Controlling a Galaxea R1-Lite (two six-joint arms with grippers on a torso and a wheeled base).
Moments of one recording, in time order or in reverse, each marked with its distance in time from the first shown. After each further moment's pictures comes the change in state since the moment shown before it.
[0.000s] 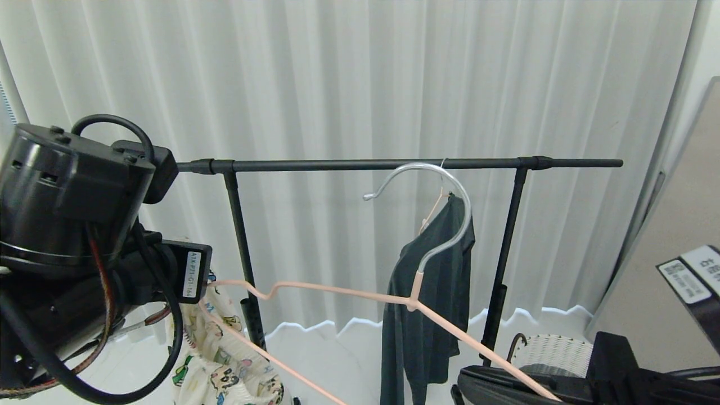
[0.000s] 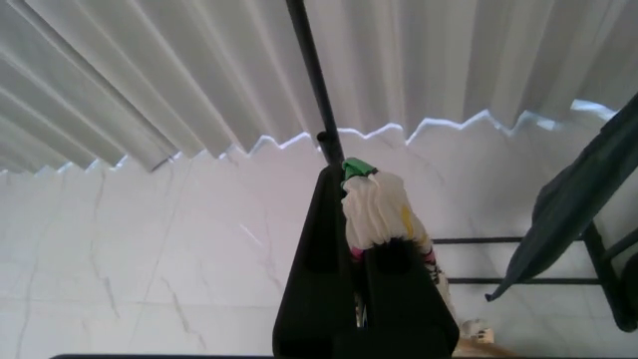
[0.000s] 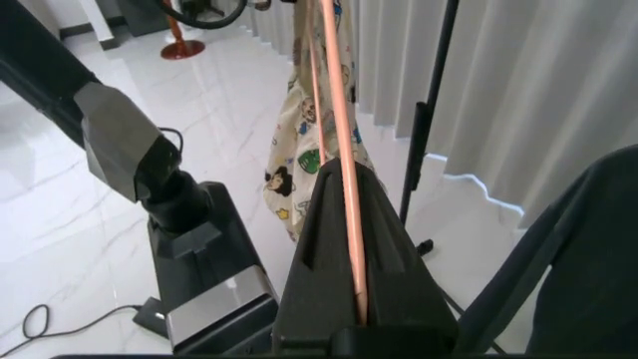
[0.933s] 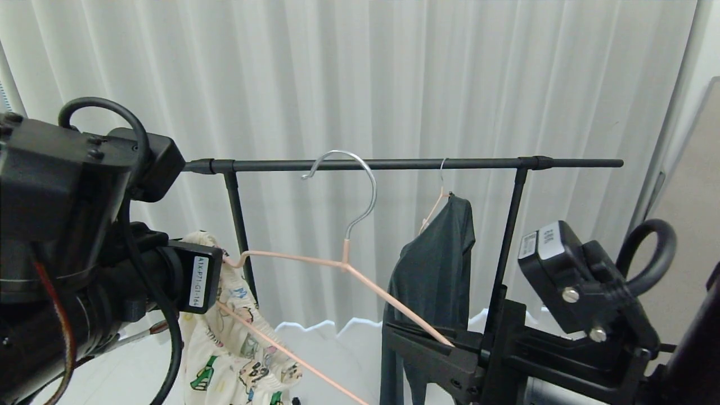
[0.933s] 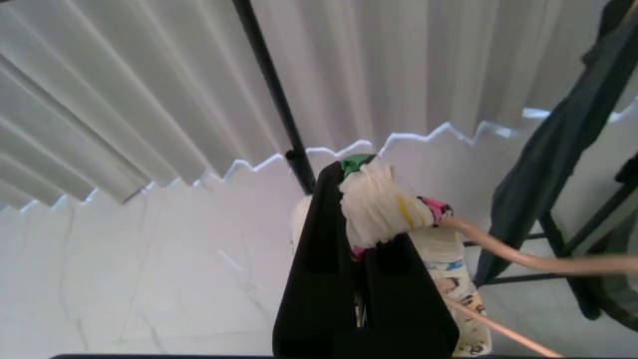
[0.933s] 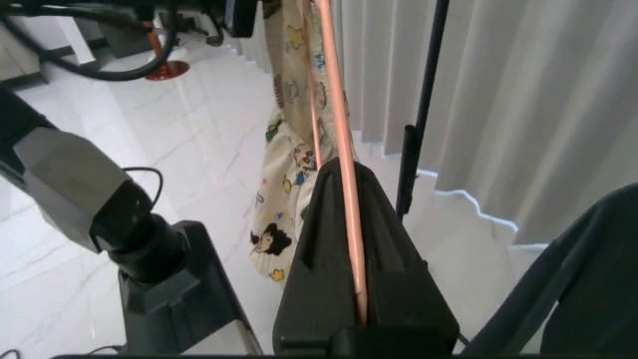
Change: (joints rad) left arm -0.138 -0.030 -0.019 0.000 0.008 -0.001; right arm -0.045 0.243 -0.091 -0.185 -0.010 -0.003
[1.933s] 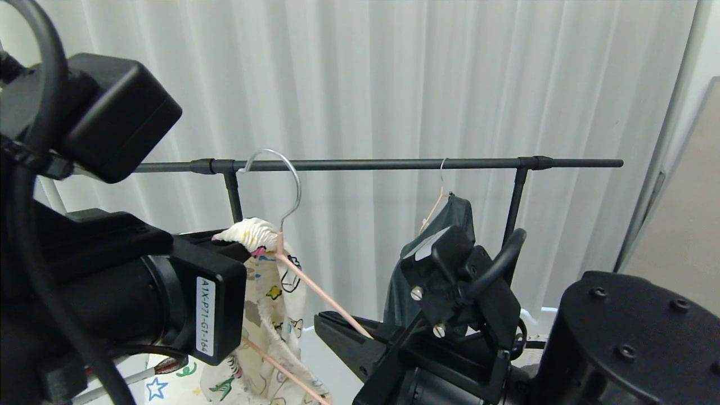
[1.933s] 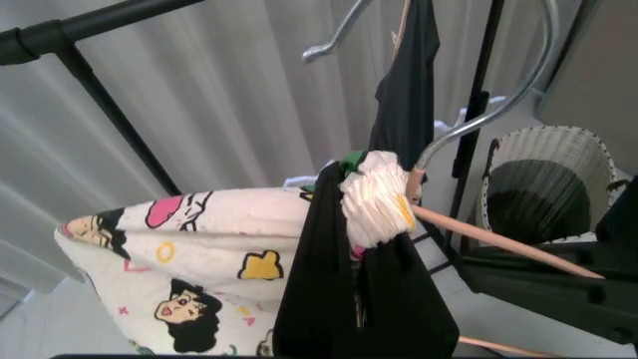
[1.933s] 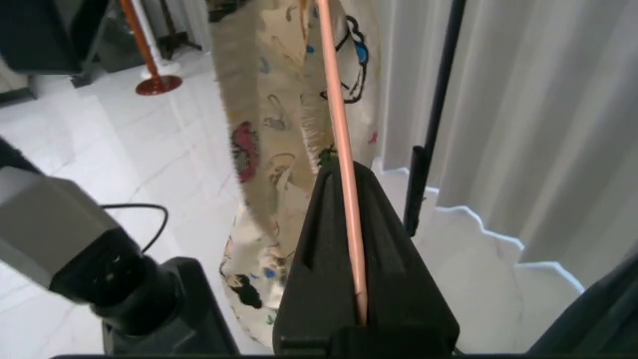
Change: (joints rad) left arm -0.333 -0.027 -0.114 -0.001 -0.008 -0.007; right arm 0.058 0.209 -0.148 -0.093 -0.106 -0.003
